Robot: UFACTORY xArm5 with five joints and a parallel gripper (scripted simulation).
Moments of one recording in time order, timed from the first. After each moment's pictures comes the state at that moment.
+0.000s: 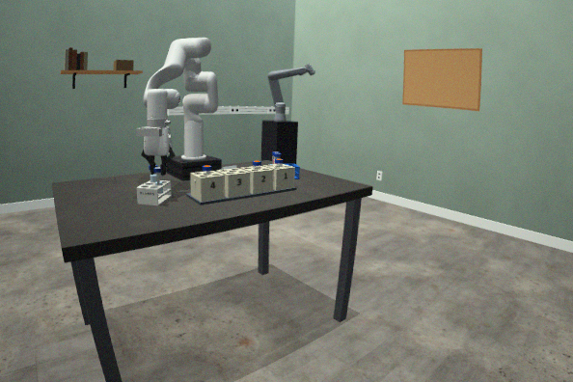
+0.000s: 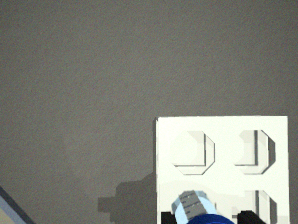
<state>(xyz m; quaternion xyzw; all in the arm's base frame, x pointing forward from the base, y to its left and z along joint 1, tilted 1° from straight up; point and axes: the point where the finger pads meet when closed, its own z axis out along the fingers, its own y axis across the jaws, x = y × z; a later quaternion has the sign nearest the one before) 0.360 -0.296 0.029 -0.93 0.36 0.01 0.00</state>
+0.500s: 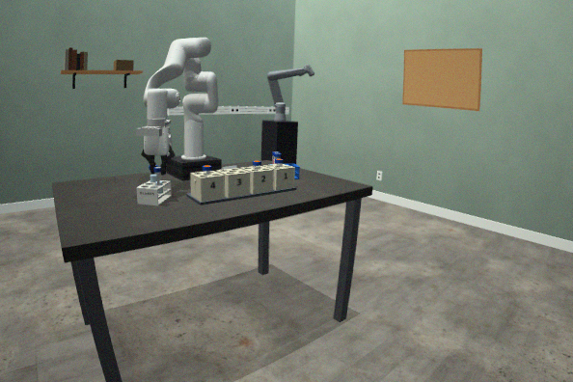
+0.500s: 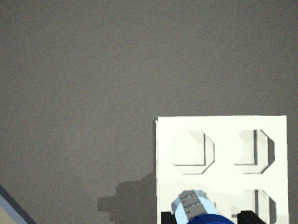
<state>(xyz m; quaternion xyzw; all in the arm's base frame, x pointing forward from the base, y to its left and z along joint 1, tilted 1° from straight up) 0.360 -0.296 0.030 -0.93 0.36 0.01 0.00</state>
